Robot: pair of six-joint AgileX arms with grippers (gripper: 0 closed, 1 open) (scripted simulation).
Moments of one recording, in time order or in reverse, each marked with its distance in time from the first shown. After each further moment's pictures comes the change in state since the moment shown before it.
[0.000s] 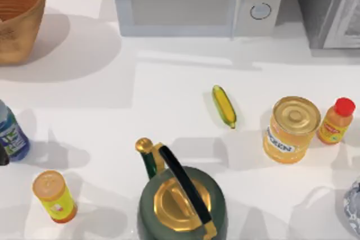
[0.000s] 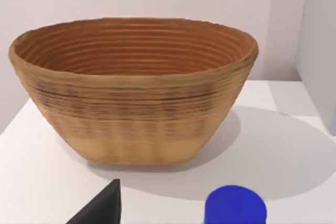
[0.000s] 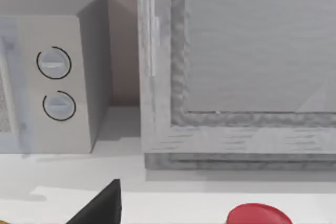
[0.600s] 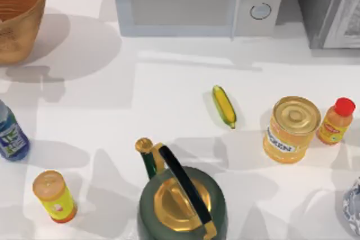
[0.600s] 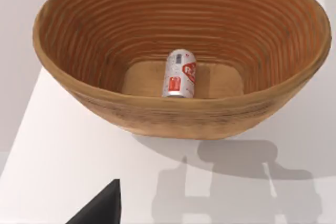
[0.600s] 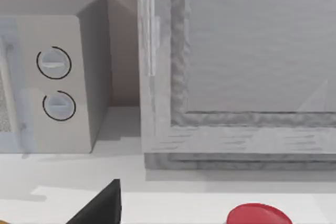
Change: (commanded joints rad) left arm 0.089 0.879 0.840 -0.416 0.020 0.069; right arm 0.000 0.000 0.000 0.000 0.000 0.000
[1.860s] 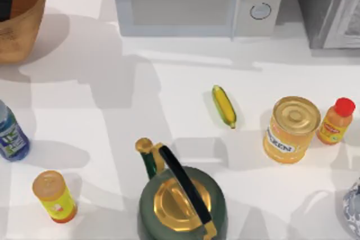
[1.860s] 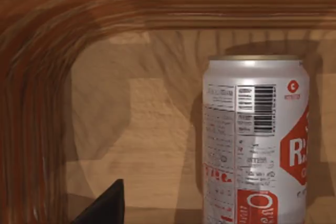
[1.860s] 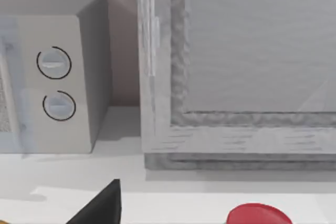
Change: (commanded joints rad) left arm 0.071 1.487 1.453 -0.678 0.121 0.129; right arm 0.000 0.000 0.000 0.000 0.000 0.000
